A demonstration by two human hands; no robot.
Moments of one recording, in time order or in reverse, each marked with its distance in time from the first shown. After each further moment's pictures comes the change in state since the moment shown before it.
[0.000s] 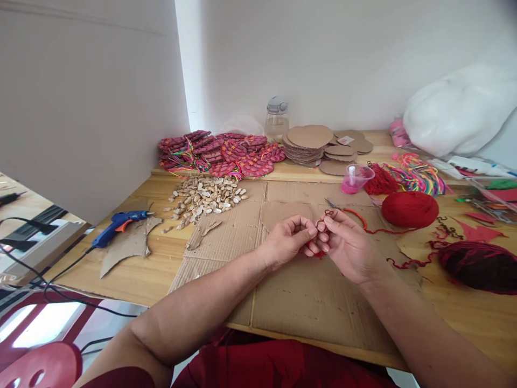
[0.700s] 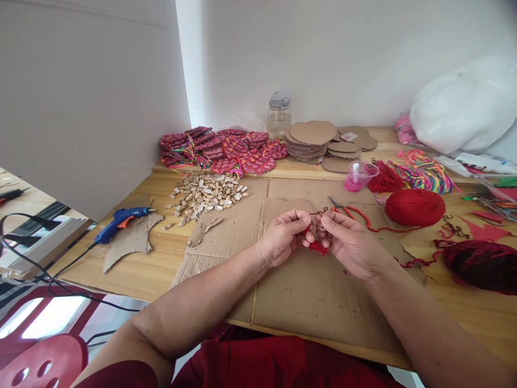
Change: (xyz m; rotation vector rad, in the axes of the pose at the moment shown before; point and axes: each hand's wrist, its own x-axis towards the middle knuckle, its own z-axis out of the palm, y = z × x) left_hand 0.001 0.004 -0.003 -0.291 0.081 -0.048; right_hand 0.004 0.002 -0.009 -0.130 0.025 0.068
